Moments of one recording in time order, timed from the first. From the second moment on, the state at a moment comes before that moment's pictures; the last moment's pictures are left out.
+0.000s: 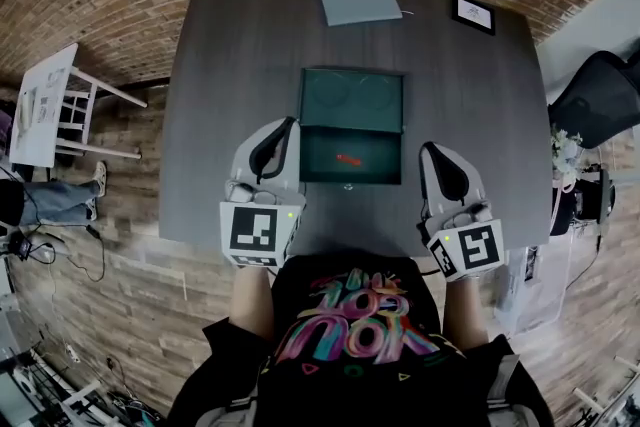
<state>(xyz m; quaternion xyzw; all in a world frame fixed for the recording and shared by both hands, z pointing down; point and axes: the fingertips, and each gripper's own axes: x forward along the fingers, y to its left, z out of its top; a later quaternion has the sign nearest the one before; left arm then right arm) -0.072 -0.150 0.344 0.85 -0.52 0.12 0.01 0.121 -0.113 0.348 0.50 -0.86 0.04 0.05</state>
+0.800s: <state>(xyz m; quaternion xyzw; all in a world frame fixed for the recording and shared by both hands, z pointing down) -0.066 -0.169 0.358 0.86 -0.48 0.15 0.01 0.119 -0.140 0.356 0.53 -0.85 0.07 0.04</state>
